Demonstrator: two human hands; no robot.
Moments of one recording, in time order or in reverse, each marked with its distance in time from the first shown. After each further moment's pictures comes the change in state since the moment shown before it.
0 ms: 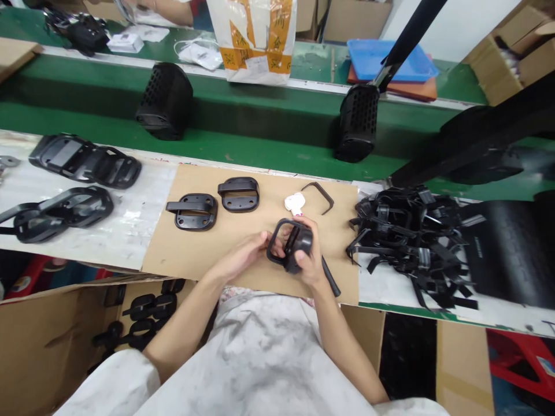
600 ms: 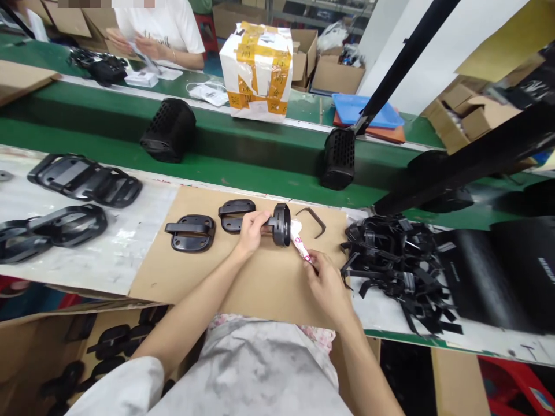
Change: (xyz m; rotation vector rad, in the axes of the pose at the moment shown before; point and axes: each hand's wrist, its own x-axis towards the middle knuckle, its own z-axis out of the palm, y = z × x) left_hand 0.098 0.027 -0.010 0.191 0.340 0.572; right_hand -0.008 -0.017 -0.052 -0.608 0.018 0.340
